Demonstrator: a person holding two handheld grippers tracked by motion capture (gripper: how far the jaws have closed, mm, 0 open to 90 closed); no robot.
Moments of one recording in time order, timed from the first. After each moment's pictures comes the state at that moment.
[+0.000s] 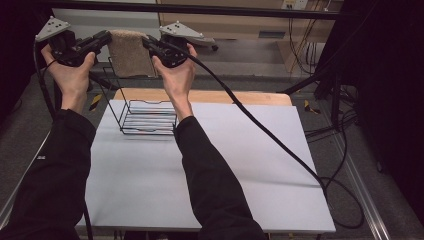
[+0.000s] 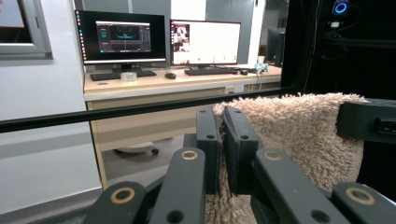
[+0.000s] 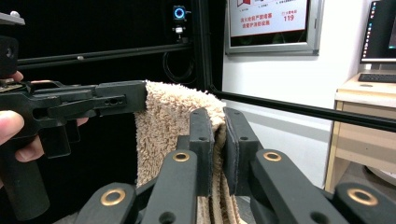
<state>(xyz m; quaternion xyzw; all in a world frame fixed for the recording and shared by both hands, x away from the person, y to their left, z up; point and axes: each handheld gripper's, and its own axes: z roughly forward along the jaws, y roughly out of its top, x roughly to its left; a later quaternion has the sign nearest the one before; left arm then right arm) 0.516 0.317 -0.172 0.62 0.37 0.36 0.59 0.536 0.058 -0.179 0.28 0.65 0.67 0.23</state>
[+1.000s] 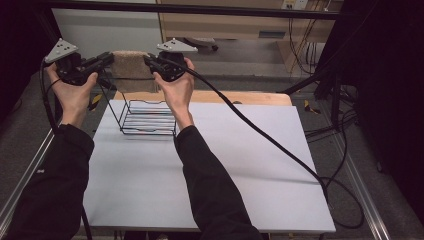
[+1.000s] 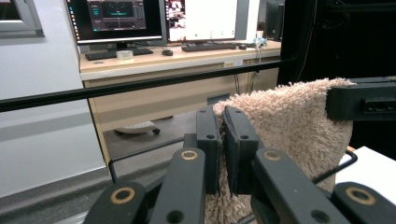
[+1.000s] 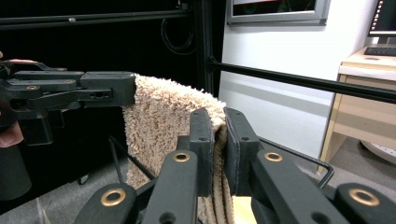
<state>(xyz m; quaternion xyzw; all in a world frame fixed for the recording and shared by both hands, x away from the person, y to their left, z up) 0.504 0.326 -0.214 0.65 0.37 0.34 0.57 0.535 0.064 -0.217 0.29 0.69 0.63 0.22</state>
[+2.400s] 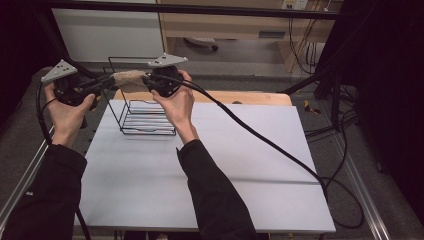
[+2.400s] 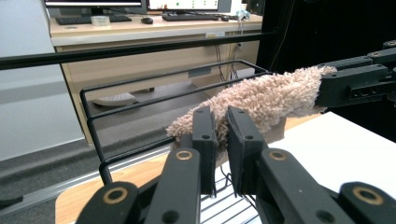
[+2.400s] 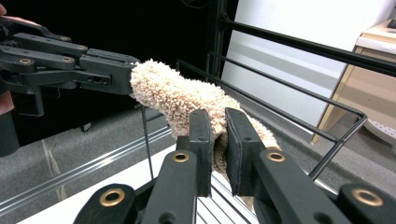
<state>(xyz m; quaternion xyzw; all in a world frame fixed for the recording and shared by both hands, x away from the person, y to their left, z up) 0.471 0.333 -0.241 0.69 0.38 0.28 0.55 0.501 0.068 -0.228 0.27 0.76 0.56 0.22</state>
